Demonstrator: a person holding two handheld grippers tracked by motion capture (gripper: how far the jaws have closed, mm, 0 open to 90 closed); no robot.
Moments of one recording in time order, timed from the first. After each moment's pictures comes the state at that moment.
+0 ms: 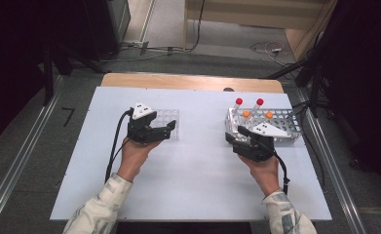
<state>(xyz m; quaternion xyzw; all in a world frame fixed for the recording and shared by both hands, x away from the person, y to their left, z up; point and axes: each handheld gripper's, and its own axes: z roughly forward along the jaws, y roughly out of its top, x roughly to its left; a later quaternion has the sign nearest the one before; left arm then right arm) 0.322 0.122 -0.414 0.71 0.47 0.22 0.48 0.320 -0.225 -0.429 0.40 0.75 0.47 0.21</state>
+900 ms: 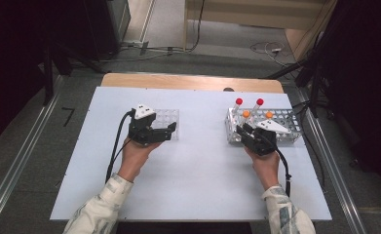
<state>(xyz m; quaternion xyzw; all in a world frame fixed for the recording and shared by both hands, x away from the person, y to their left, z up) 0.325 0.120 -0.419 0.71 0.48 0.22 0.47 0.353 -0.238 -0.457 0.47 0.72 0.44 0.25</state>
